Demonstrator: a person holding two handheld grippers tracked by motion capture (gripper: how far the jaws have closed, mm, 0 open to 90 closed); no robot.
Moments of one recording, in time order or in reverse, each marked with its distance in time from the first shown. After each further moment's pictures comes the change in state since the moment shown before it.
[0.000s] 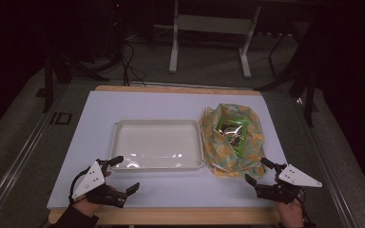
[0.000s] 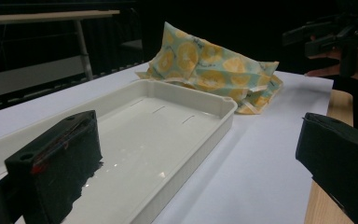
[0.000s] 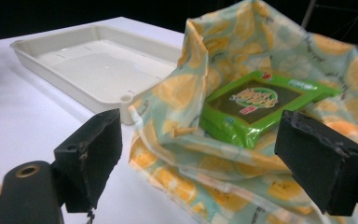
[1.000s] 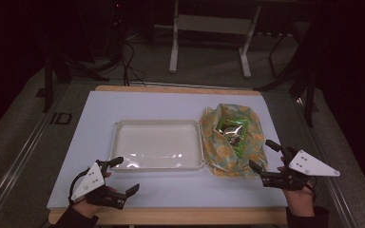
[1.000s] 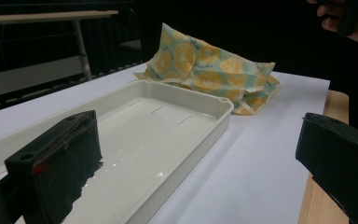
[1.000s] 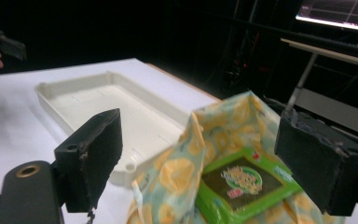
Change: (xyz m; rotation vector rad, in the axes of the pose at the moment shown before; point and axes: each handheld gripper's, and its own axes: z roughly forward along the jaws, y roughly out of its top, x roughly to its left) left arm -0.003 0.002 -0.002 0.000 -0.005 0.004; right arm 0.002 0.075 -0.014 -0.119 0.038 -0.135
